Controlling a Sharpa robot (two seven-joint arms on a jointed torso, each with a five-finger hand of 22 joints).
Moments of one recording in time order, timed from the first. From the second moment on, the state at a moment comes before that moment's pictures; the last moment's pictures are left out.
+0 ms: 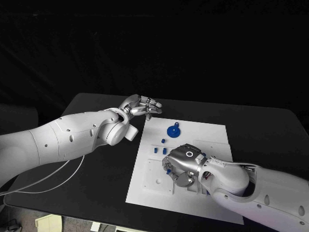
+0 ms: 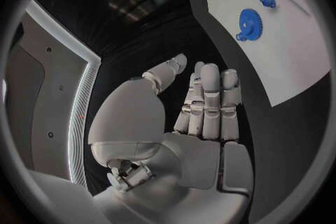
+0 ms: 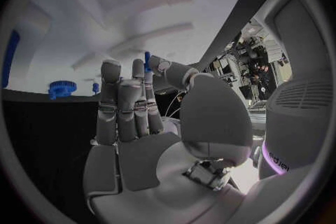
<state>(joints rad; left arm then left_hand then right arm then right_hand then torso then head) 1.25 -0.68 -0.11 1.24 -0.35 -0.28 0.27 1.15 -0.16 0.59 -0.21 0.09 0.87 0.17 0.23 0.52 1.22 0.08 0.13 0.22 1.16 -0.04 1.17 0.44 0.05 0.92 -0.12 0.92 1.25 1.06 -0.65 -0.14 1.62 -1.98 -0.30 -0.15 1.18 -0.25 0.91 -0.15 0.06 1.06 0.09 0.39 0.51 1.33 0.03 0.13 0.32 1.32 -0.07 1.15 0.76 0.22 1.31 -0.01 0.58 1.31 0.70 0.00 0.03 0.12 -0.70</state>
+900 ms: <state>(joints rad) 1.25 -0.68 -0.11 1.24 -0.35 -0.27 0.26 1.15 -0.16 0.59 -0.21 0.09 0.87 0.17 0.23 0.52 1.21 0.08 0.13 0.22 1.16 -0.04 1.17 0.44 0.05 0.92 -0.12 0.92 1.25 1.06 -0.64 -0.14 1.61 -1.99 -0.28 -0.16 1.18 -0.25 0.91 -0.15 0.06 1.06 0.09 0.39 0.51 1.33 0.03 0.13 0.33 1.32 -0.07 1.15 0.75 0.22 1.31 -0.01 0.58 1.31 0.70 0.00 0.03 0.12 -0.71</state>
